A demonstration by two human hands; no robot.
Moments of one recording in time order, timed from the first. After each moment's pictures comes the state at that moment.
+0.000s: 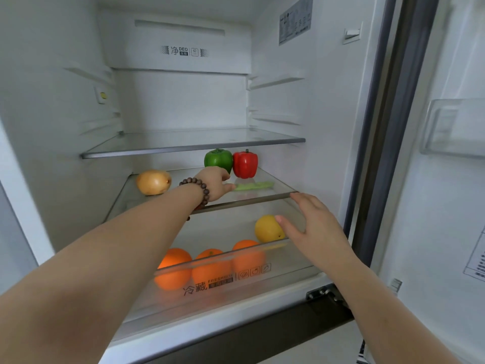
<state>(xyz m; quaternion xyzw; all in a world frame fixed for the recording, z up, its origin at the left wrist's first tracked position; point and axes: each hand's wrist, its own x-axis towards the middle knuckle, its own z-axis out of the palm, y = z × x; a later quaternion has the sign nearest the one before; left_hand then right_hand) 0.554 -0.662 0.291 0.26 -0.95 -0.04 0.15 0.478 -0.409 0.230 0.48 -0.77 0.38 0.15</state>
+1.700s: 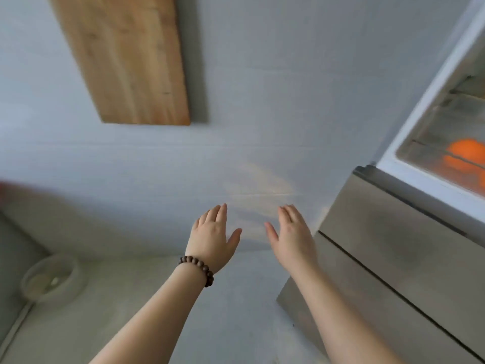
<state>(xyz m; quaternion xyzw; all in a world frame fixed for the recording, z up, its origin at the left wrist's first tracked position) 1.089 -0.204 0.012 0.78 -0.58 -0.06 0.22 0.922 -0.278 0.026 0.83 -0.51 0.20 -0.09</state>
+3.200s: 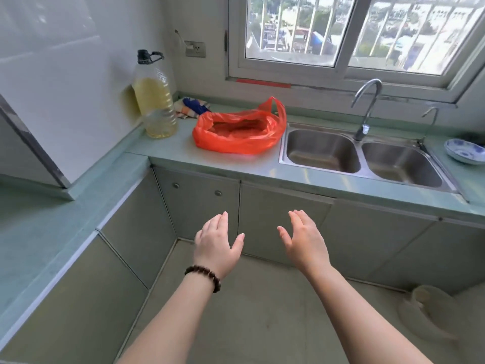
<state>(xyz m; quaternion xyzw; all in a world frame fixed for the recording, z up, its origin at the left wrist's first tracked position) 1.159 0.605 -0.033 0.90 0.35 0.14 0.20 1.302 0.463 -0.024 0.91 0.34 -0.02 -0.23</state>
